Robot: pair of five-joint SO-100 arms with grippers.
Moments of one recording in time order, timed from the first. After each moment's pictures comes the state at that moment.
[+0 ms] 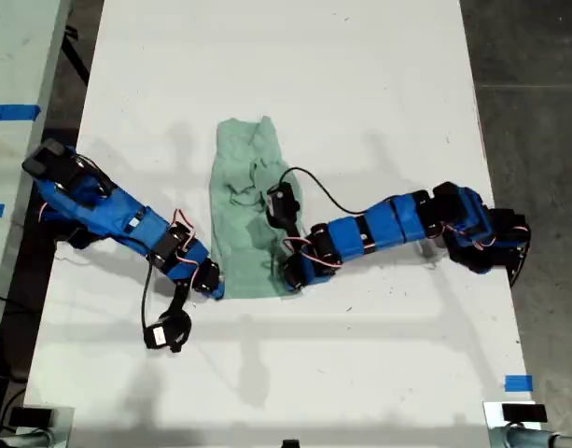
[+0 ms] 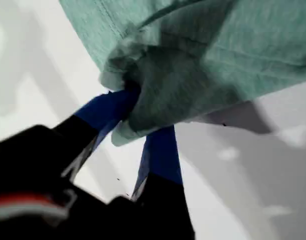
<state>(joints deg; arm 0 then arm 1) 15.3 75.3 108.9 46.1 -19.4 -9.6 47.2 54.8 64.1 -21.7</state>
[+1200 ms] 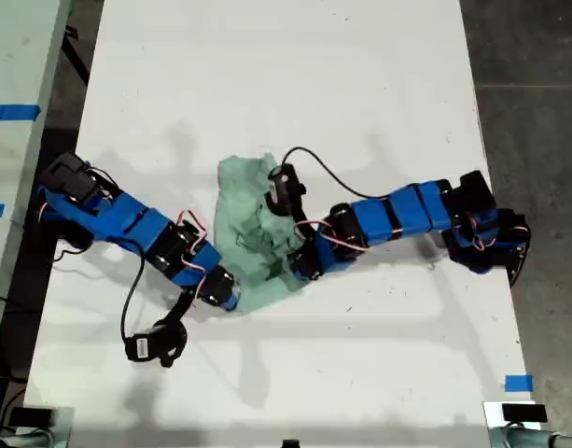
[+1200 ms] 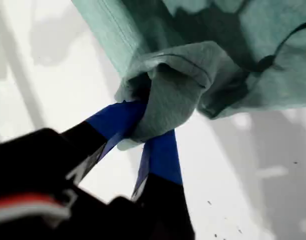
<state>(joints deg) 15.3 66.9 66.9 73.5 -7.8 -8.5 62.8 54.7 74.8 -32.6</state>
